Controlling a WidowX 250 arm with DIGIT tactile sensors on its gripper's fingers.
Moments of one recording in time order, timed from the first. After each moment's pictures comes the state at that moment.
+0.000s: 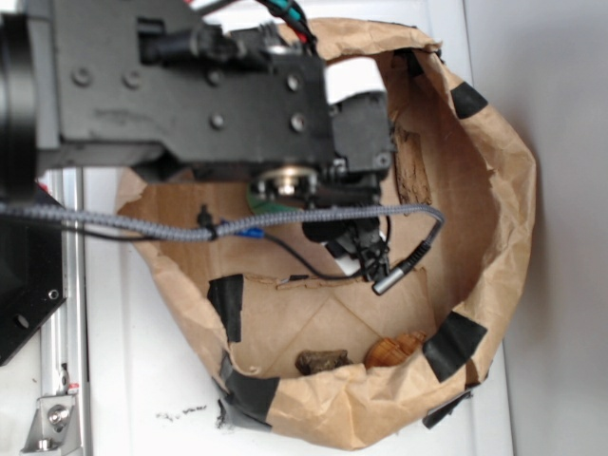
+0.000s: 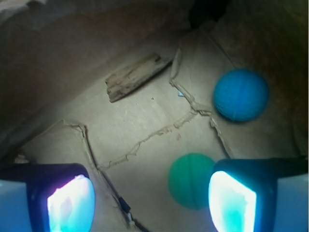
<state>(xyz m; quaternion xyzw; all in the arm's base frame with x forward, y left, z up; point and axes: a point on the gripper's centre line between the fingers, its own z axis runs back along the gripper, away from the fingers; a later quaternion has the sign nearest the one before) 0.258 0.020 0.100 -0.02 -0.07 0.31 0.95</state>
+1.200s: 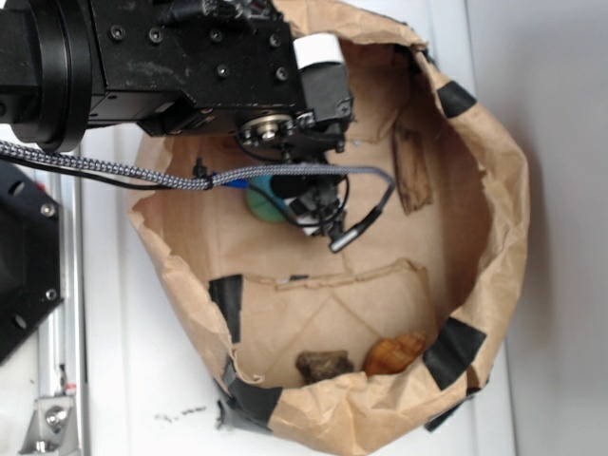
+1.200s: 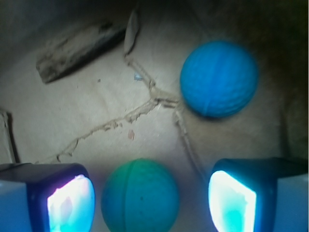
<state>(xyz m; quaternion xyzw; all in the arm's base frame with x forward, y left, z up) 0.243 0.049 0.056 0.00 -0.05 0.28 0.96</state>
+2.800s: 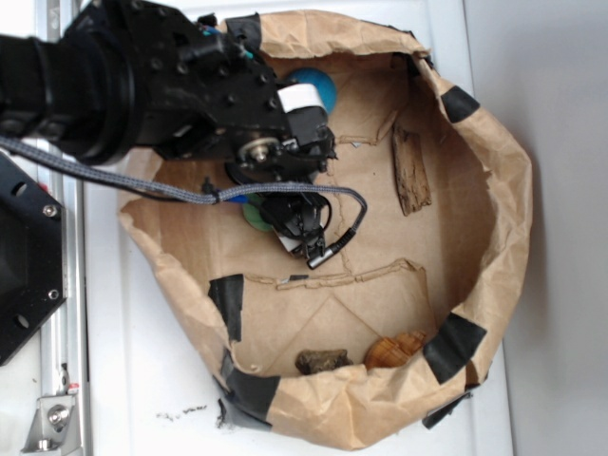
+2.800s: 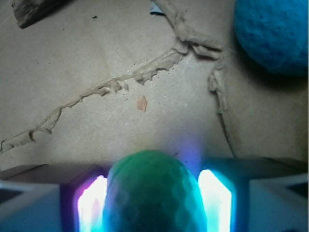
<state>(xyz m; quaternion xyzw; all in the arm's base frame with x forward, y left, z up) 0.234 0.036 0.016 -0.04 -0.03 0.27 0.96</state>
